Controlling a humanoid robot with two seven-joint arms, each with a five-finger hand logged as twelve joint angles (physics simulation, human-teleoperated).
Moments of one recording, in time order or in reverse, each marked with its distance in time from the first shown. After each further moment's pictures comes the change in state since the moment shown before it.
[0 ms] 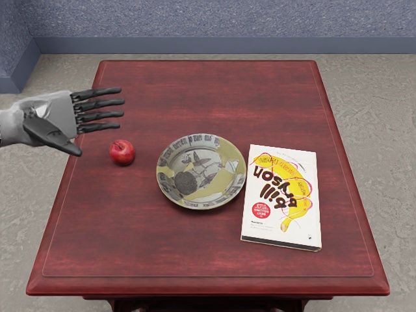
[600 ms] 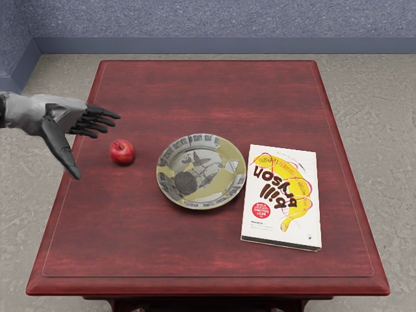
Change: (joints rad) left arm -0.247 -0.117 -0.003 -0.016 0.549 0.128 0.436; right arm 0.015 0.000 -0.007 0.016 -0.004 0.001 0.000
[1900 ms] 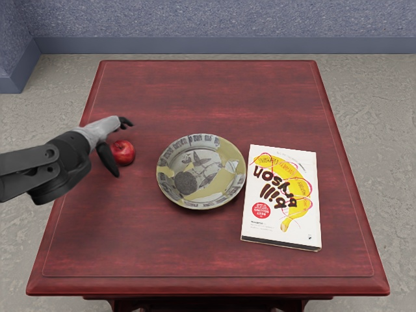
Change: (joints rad) left arm 0.063 -0.365 0.308 0.034 0.674 0.710 0.075; right arm 0.005 0.000 0.000 0.003 -0.001 -0.002 0.002
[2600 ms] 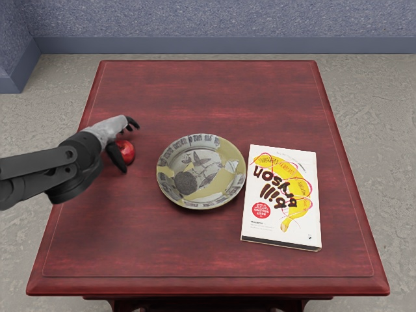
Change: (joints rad) left arm -0.020 -0.085 0.044 0.082 0.000 0.043 0.000; right arm 0.003 0.000 0.000 0.000 0.000 0.000 0.000
